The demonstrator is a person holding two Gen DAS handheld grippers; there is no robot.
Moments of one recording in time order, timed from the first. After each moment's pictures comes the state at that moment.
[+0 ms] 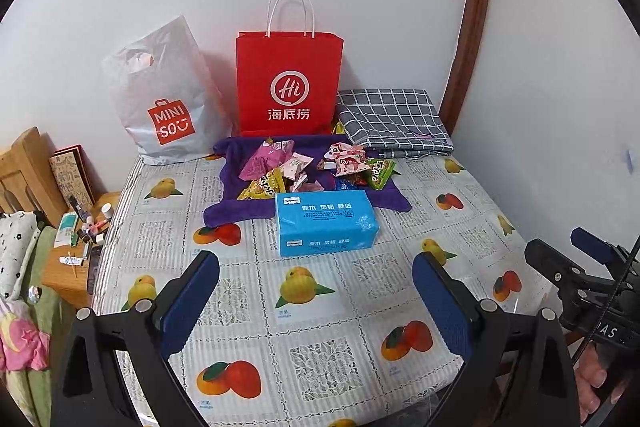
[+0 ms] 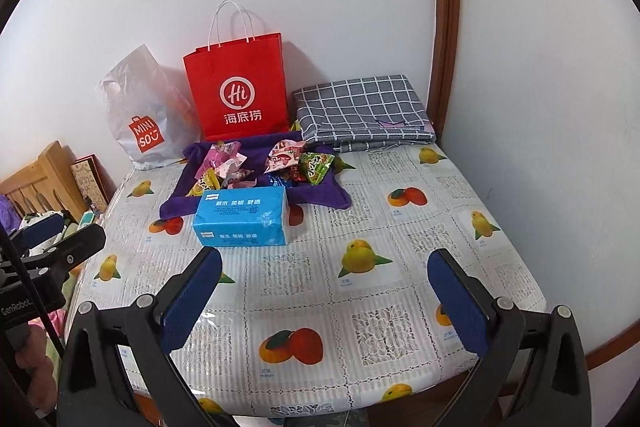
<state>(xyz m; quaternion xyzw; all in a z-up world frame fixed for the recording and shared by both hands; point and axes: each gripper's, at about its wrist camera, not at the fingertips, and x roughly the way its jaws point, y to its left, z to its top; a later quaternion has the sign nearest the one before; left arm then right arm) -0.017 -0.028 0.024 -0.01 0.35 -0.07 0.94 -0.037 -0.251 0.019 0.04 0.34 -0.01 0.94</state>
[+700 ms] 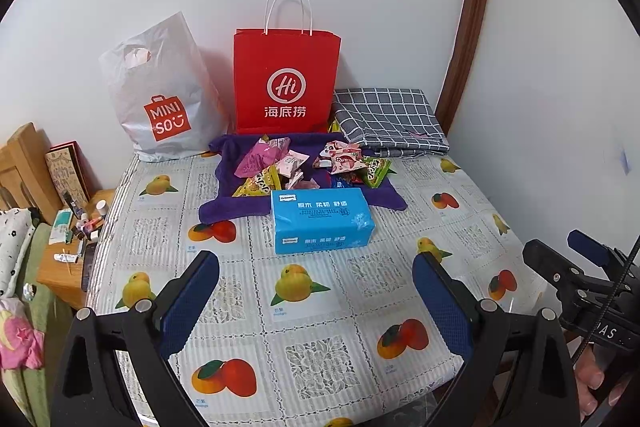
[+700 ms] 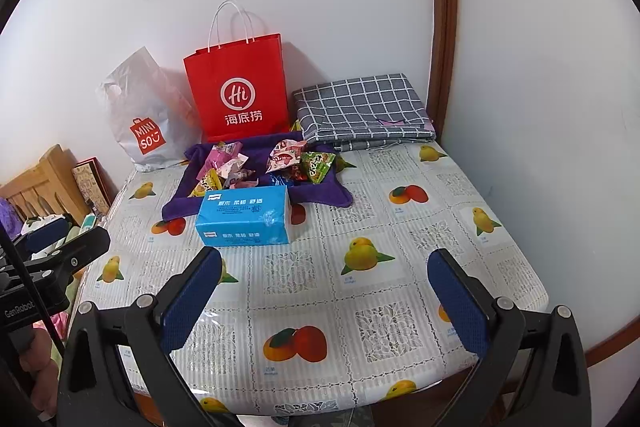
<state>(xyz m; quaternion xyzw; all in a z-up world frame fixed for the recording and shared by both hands) -0.020 -0.027 0.022 -0.02 0.35 -0.08 0.93 -0.039 -0.253 0.017 0.05 0.34 -0.01 0.94</state>
